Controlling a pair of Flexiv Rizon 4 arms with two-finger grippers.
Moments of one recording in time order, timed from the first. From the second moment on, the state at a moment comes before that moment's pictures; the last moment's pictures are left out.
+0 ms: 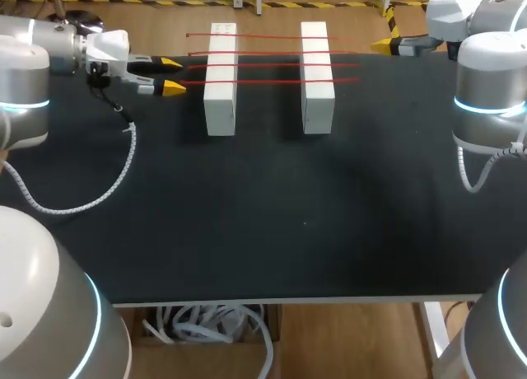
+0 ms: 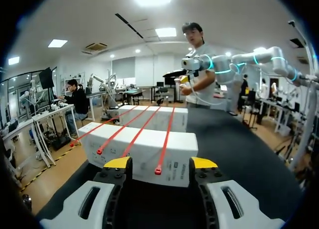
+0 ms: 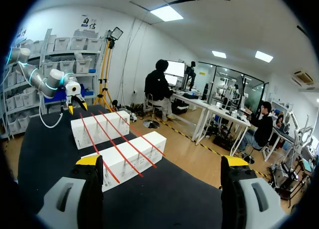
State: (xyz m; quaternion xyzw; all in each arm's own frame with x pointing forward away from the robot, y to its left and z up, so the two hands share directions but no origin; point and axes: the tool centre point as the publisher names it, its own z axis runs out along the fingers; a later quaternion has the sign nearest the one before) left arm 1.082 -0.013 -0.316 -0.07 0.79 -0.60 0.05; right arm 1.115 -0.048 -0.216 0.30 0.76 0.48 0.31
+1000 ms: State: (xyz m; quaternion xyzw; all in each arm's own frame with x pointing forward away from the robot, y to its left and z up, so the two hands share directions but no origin) left arm 1.078 -0.023 -0.325 -0.04 0.76 -0.64 0.05; right arm 1.115 -0.048 -0.216 0.30 0.76 0.48 0.31
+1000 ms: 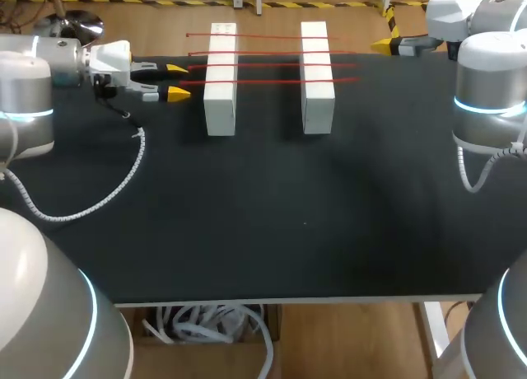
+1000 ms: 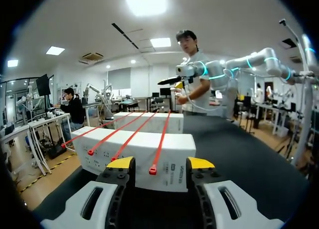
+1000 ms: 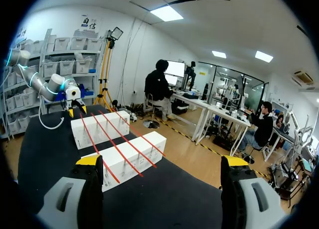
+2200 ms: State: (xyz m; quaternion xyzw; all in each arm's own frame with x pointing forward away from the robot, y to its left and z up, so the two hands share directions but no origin) left arm 1.078 -0.019 -0.327 -0.02 0.76 -0.65 0.02; right arm 1.115 -0.048 -0.216 0.30 0.76 0.48 0.31
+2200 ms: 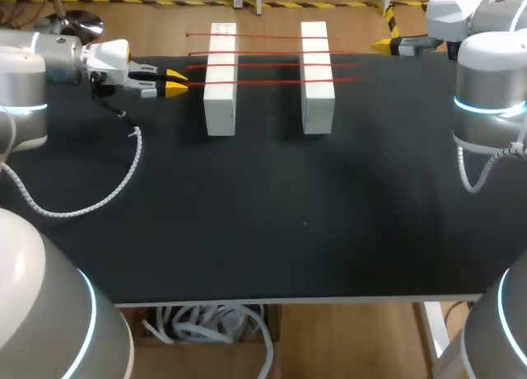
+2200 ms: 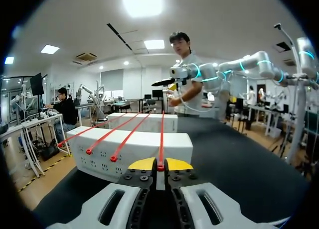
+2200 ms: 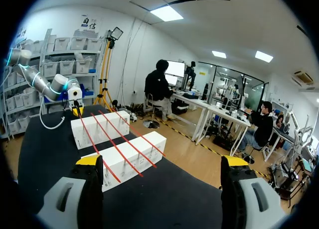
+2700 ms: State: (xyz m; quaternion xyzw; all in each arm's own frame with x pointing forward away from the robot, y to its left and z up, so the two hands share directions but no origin) left arm 1.082 -0.020 -0.324 -0.01 0.75 -0.66 0.02; right arm 1.115 -0.048 -0.216 0.30 0.76 0.48 0.31
